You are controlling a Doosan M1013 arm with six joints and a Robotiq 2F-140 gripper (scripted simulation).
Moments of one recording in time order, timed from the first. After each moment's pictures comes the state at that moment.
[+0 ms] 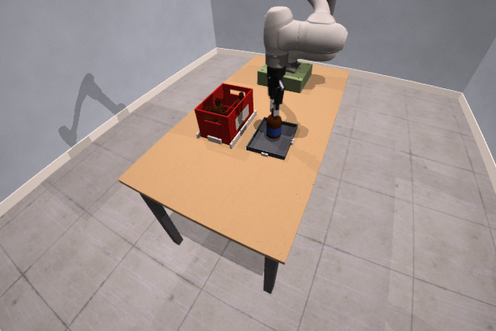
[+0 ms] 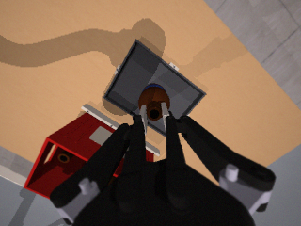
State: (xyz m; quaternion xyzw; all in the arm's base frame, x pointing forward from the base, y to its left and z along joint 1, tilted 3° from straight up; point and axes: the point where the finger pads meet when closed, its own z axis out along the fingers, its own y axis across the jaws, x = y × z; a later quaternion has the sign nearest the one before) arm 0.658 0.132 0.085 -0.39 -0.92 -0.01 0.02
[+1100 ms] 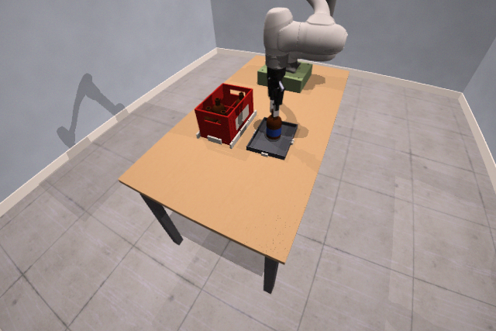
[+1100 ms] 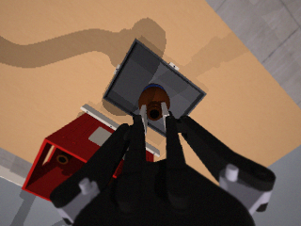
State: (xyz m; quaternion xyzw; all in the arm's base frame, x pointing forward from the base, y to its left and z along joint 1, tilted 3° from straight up) arm 0.658 0.132 0.081 -0.39 -0.92 -0.01 0.02
